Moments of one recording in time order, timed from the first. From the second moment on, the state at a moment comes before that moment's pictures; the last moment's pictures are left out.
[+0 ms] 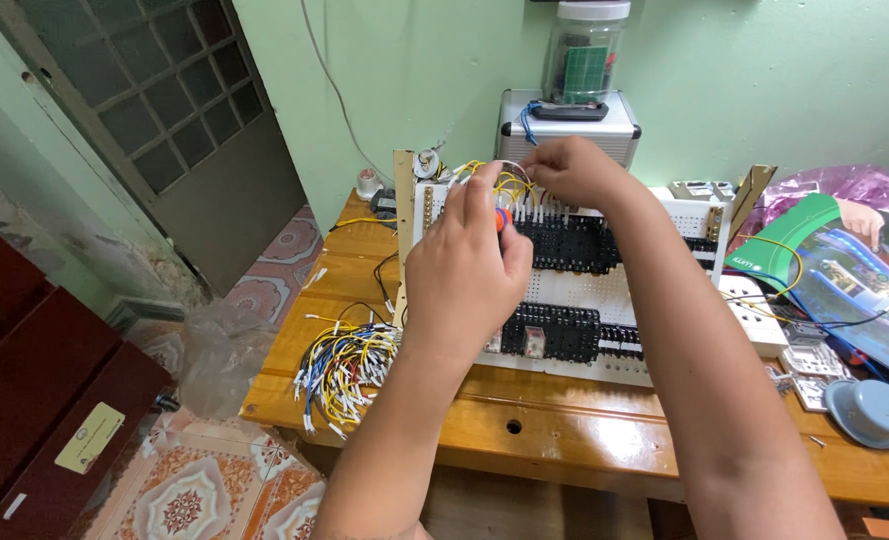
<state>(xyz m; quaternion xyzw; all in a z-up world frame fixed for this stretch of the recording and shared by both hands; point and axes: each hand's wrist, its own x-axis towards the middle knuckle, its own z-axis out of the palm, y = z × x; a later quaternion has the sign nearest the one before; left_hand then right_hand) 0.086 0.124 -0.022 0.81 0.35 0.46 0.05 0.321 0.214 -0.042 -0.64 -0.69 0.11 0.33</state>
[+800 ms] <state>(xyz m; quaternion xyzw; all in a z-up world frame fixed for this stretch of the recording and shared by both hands) 0.082 0.137 -0.022 0.68 0.33 0.65 -0.10 0.340 0.239 -0.022 -0.70 -0.62 0.27 0.24</state>
